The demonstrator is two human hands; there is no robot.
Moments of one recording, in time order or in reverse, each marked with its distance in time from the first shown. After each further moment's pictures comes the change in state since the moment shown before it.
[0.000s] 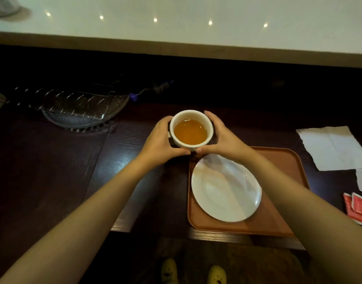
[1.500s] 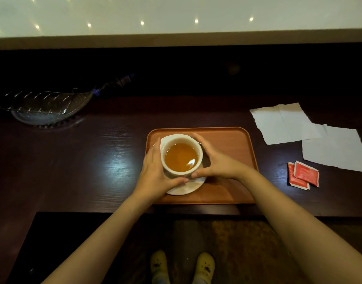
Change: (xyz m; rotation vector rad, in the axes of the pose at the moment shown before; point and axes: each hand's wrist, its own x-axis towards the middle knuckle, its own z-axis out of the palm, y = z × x) left_hand -0.100 0.077 0.111 0.102 -0.050 -0.164; right_hand -0.126 0.066 -0.047 0.066 -0.242 0.031
